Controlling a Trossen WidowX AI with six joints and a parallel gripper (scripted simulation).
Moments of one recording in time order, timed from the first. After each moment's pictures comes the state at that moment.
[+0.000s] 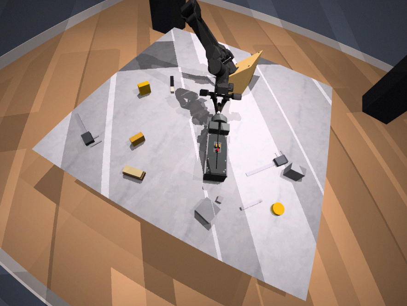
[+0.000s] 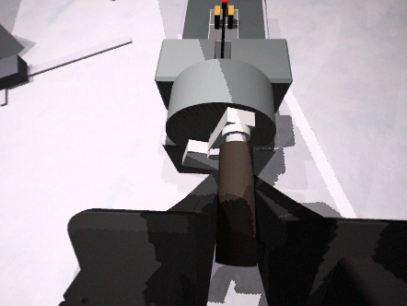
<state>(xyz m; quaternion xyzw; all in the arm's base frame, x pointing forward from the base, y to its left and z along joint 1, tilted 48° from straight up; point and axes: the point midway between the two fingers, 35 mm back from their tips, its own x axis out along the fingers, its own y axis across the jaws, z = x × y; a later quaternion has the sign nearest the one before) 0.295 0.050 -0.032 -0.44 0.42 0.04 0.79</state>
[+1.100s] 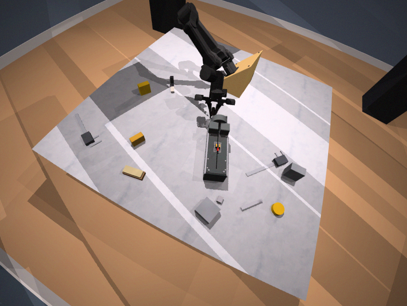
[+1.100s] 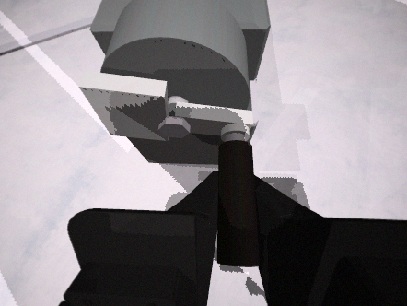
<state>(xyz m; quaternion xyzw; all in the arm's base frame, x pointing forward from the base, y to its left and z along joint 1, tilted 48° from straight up) 0.303 0.011 -0.042 -0.44 0.41 0.03 0.79</state>
